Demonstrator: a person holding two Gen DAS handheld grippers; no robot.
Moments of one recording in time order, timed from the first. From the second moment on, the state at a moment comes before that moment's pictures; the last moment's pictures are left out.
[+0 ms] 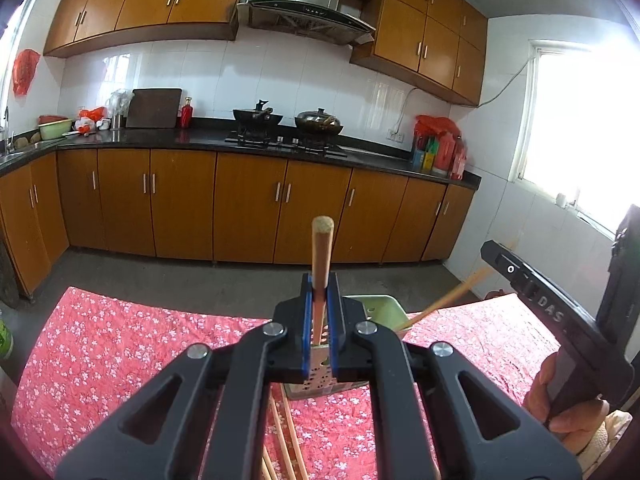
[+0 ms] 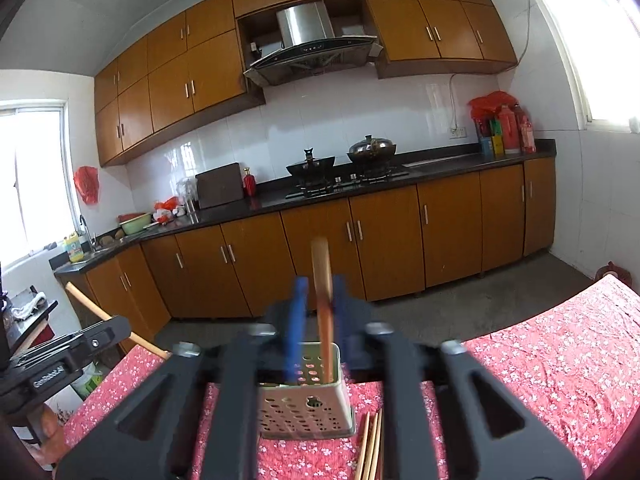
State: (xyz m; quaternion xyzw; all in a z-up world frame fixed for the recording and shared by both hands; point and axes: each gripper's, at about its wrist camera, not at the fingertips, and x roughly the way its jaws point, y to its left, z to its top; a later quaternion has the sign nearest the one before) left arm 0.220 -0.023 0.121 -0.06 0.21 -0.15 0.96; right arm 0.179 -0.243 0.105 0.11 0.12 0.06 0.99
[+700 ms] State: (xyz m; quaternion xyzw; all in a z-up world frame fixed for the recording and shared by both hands) left arm 0.184 0.057 0.042 -0.08 0.29 -0.06 0.95; right arm 0.159 -0.279 -0.037 0.10 0.37 0.02 0.92
